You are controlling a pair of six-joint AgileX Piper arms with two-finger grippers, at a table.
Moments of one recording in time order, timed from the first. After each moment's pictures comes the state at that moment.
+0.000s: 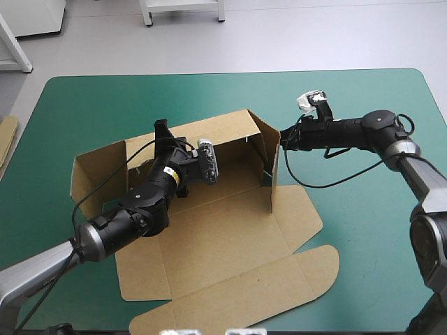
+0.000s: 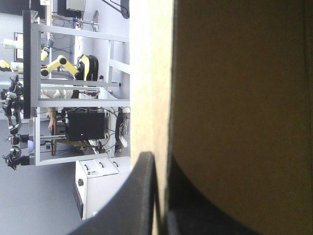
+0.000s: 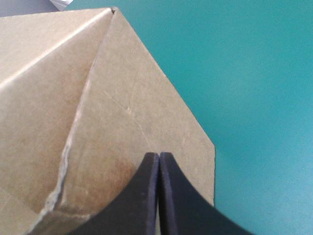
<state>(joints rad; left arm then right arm) -0.80 1.40 -0.98 1.25 0.60 -0.17 0.08 1.78 -1.32 1.22 0.94 -1.17</state>
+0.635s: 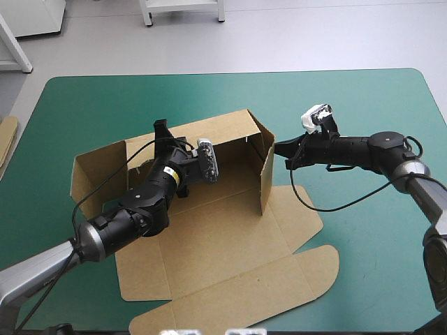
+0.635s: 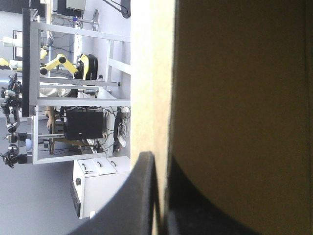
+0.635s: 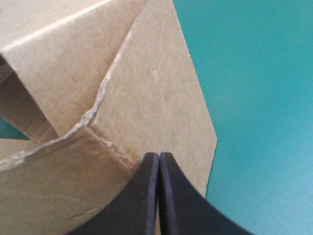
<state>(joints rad) -0.80 1.40 -0.98 1.25 0.60 -0.19 0.08 1.66 -1.11 1.33 0.88 -1.43</state>
